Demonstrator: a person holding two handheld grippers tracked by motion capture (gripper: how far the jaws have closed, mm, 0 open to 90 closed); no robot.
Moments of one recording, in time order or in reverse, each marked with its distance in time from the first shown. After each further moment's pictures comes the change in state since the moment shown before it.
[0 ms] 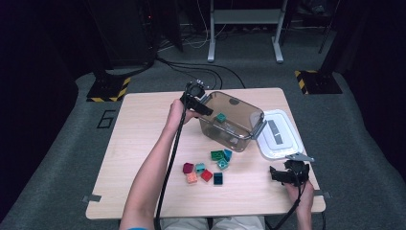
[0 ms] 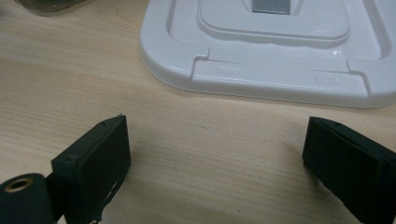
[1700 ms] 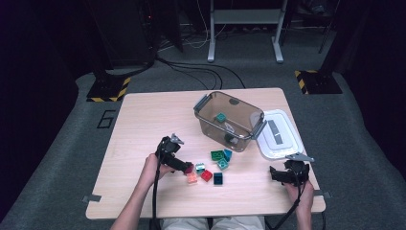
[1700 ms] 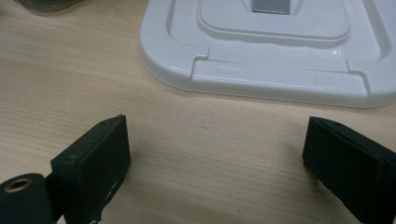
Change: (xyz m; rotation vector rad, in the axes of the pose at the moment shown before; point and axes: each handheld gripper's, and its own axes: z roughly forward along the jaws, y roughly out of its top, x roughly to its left) left arm -0.042 -0.188 -0.003 0.082 -0.038 -0.033; right arm 0.000 0.000 0.000 0.000 -0.002 0.000
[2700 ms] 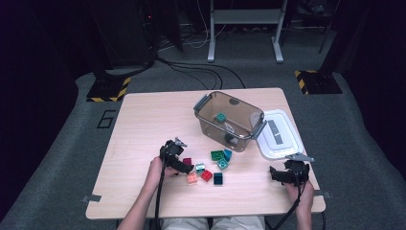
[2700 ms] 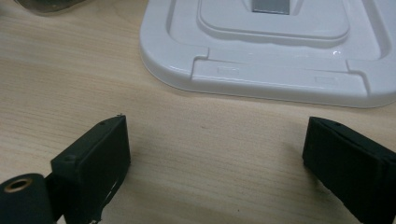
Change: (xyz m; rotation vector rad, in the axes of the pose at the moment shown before) left arm 0.001 -0.004 0.030 0.021 0.018 -0.034; right arm 0.000 0.000 0.000 0.000 -0.001 0.000
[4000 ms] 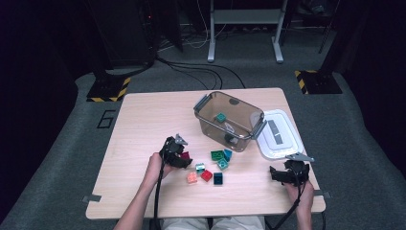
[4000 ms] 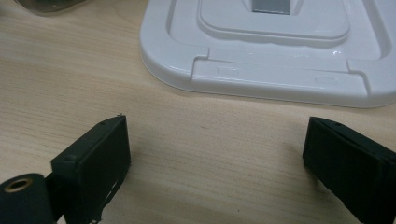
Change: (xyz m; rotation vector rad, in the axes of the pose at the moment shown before) left arm -0.001 0.013 -0.019 -0.050 -0.003 0.073; right arm 0.000 0.000 0.000 0.000 0.001 0.000
